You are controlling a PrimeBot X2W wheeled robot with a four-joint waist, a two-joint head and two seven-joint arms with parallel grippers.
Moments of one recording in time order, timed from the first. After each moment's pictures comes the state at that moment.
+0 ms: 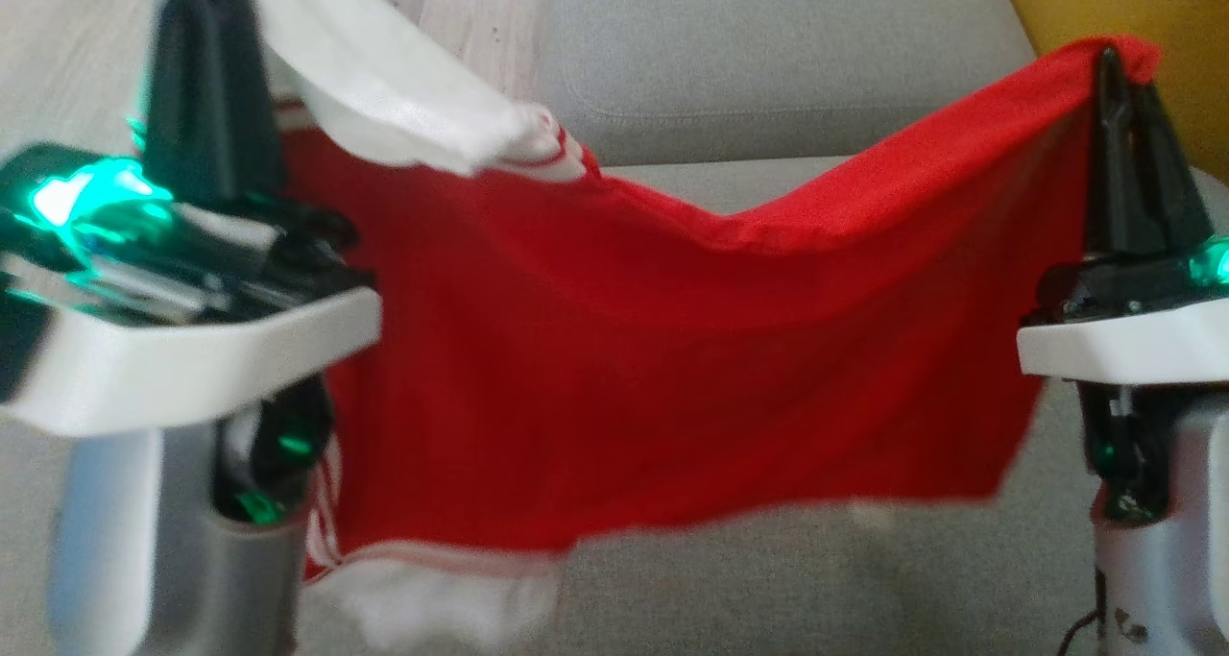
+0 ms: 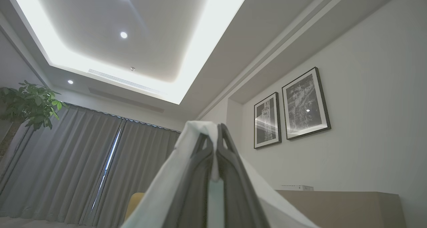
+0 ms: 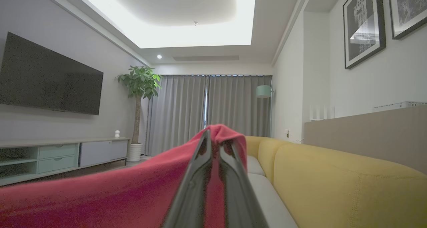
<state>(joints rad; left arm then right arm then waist) -0.44 0.11 -0.19 -0.38 -0.48 -0.04 -0.03 -0.26 -0.07 -0.02 -0.21 0.10 0.12 0.01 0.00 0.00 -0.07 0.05</state>
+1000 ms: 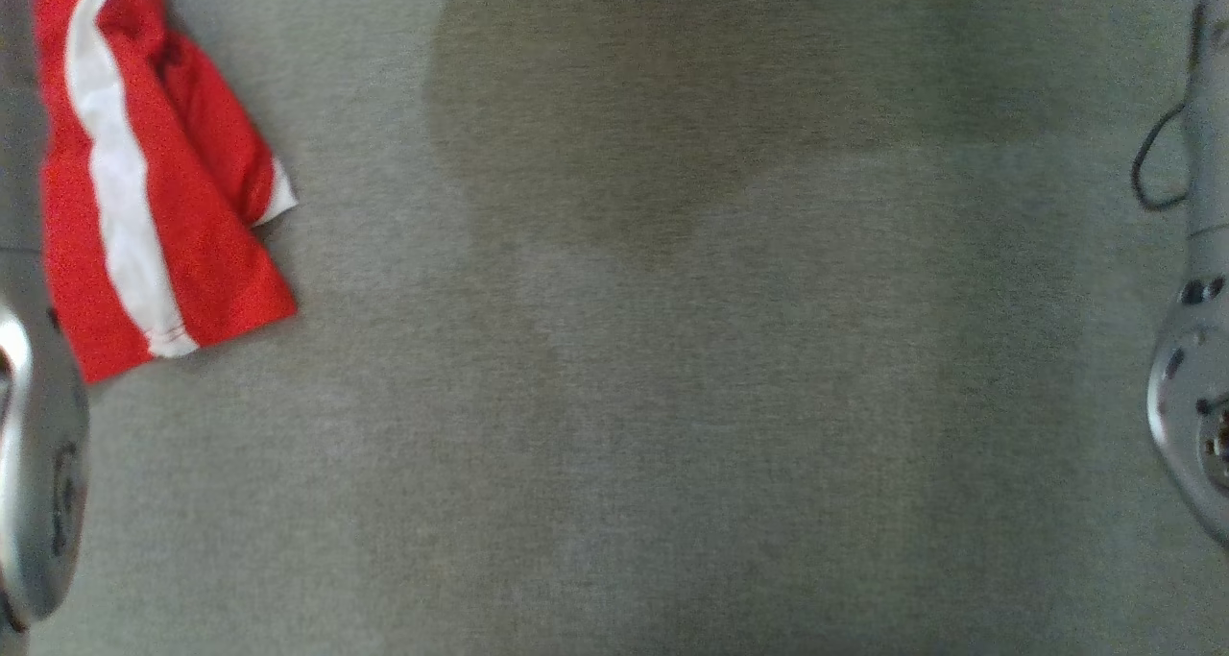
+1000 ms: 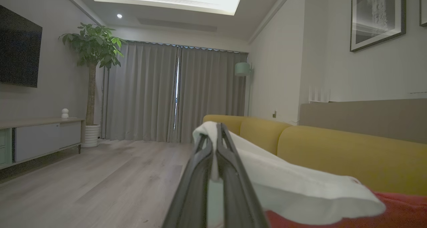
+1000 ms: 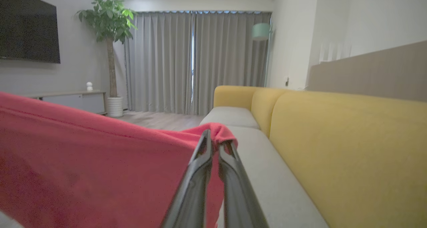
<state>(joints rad) -1.43 0.25 -0.18 0.72 -0.47 -0.12 -0.18 -1.34 -0.10 -0.11 0.79 -0.12 0.12 -0.21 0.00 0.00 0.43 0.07</state>
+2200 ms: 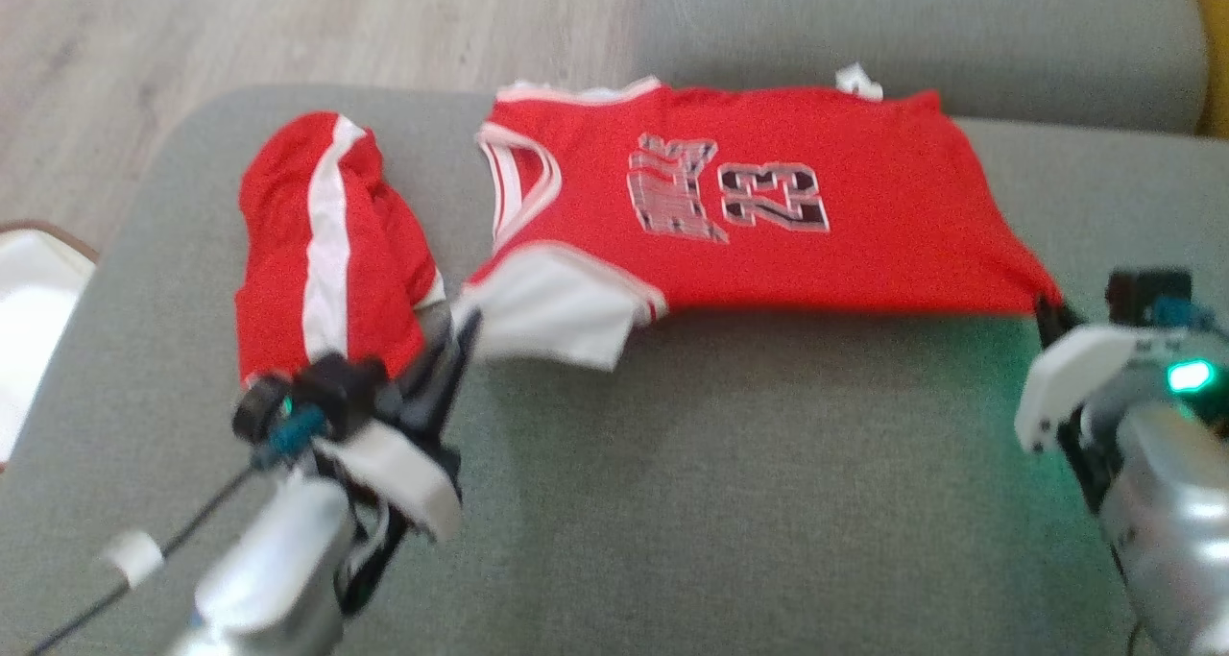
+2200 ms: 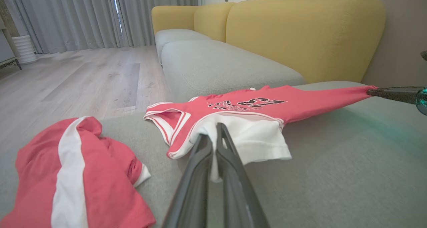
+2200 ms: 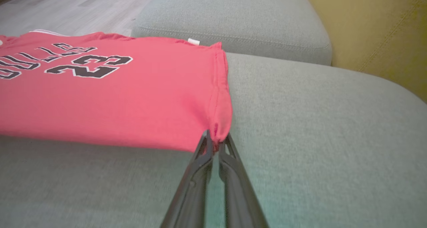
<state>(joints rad) -0.49 0.31 -0.74 0.55 -0.57 -0.13 -0.23 -0.69 -0.26 0.15 1.27 0.17 0.12 -0.15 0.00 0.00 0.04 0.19</state>
